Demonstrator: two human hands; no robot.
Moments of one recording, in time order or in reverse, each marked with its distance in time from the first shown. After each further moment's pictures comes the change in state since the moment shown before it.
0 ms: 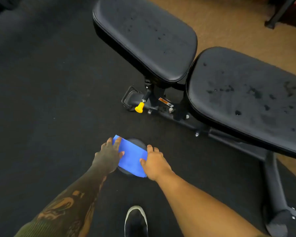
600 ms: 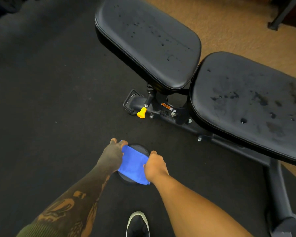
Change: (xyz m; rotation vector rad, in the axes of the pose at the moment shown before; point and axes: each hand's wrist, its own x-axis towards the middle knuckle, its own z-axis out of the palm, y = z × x) left_hand 0.019 0.011 -0.022 -0.080 -0.001 0.027; right_hand 0.018 -0.018 -0.006 0.171 0.020 0.228
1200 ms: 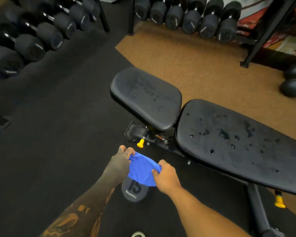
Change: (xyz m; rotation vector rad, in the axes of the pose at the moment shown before) left_hand -0.085 0.076 -0.142 -0.073 0.167 0.262; right_hand -0.123 -0.042 -0.138 0.258 0.182 -0.182
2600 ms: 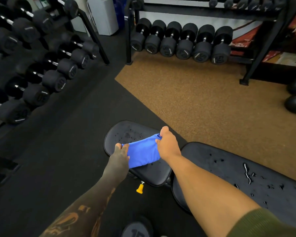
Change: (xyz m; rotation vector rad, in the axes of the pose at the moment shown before) left_hand 0.138 0.117 -0.153 0.110 0.150 -0.027; right_hand 0.171 -0.169 -0.187 0.110 0.214 -0.228
